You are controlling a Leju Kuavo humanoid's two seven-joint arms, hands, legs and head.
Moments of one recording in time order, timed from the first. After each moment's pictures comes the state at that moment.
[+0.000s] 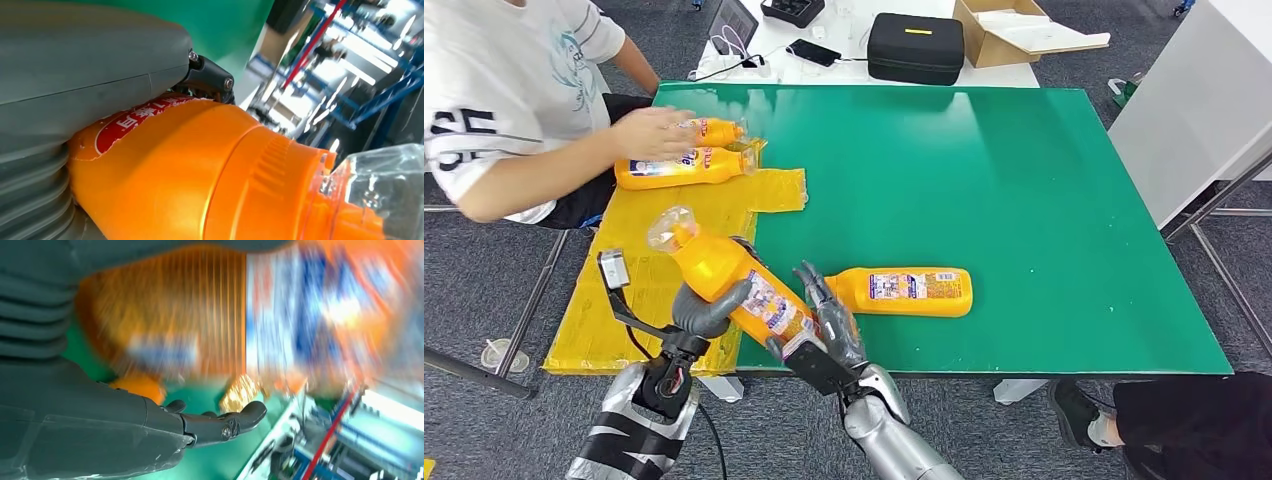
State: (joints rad) left arm -0.26 -0.16 -0.25 -1.05 0.71 -0.51 -0.32; right arm -0.32 0.32 0.44 -0.74 0.41 -0.40 -0.60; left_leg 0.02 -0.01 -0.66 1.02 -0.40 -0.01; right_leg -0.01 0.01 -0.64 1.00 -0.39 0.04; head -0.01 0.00
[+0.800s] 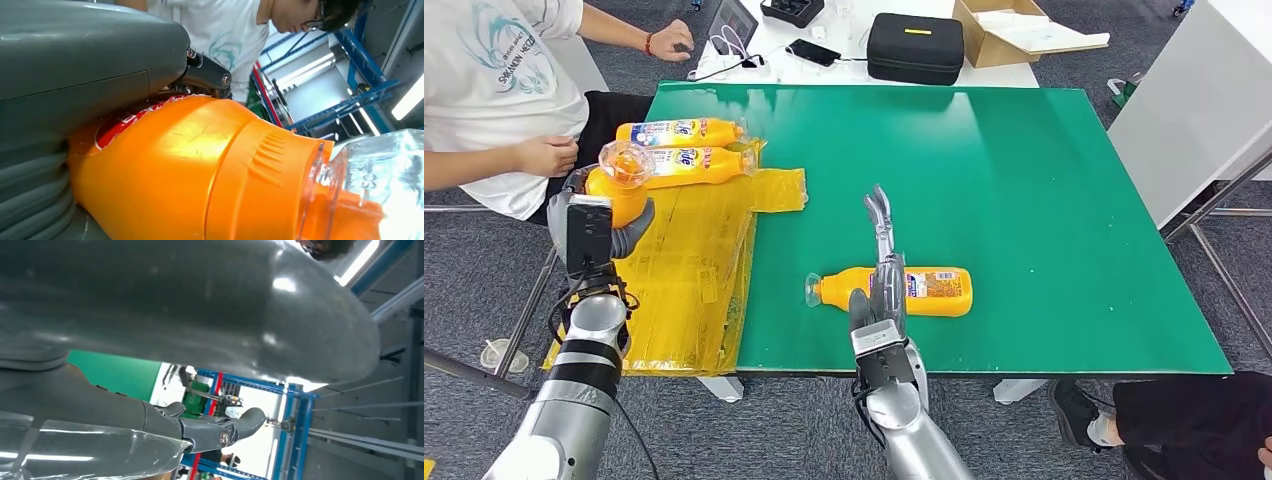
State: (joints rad) left arm -0.55 -0.10 -0.03 -0.82 -0.46 0.47 -0.68; right arm -0.19 0.28 0.48 -1.31 0.23 -0.48 -0.68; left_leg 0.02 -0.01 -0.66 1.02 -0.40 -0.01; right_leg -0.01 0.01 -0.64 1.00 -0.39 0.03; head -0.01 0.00
